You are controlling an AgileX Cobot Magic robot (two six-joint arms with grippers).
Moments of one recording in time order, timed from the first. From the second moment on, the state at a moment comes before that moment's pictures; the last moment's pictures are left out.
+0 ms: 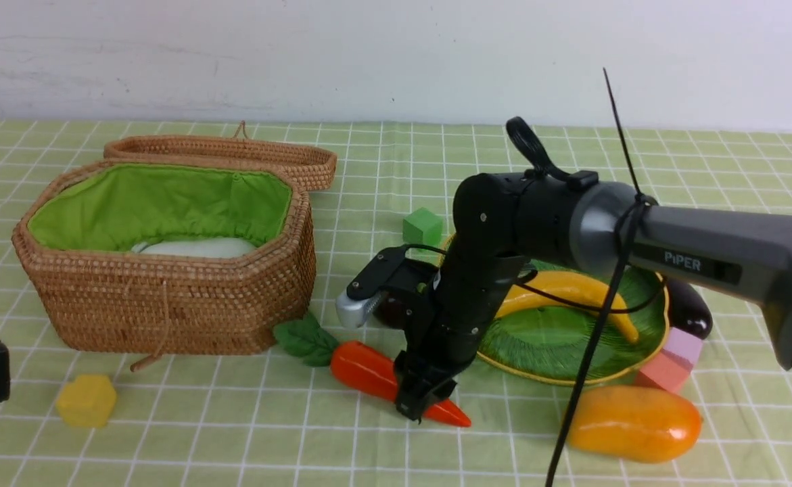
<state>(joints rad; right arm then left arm) 0.58 2.16 -1.65 0.35 0.98 -0.68 -0.73 0.45 -0.86 -0.01 0.78 -0.13</state>
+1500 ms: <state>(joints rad) 0.73 2.36 -2.34 0.42 0.56 -0.65 -0.73 0.44 -0.86 0.65 0.84 -0.73</state>
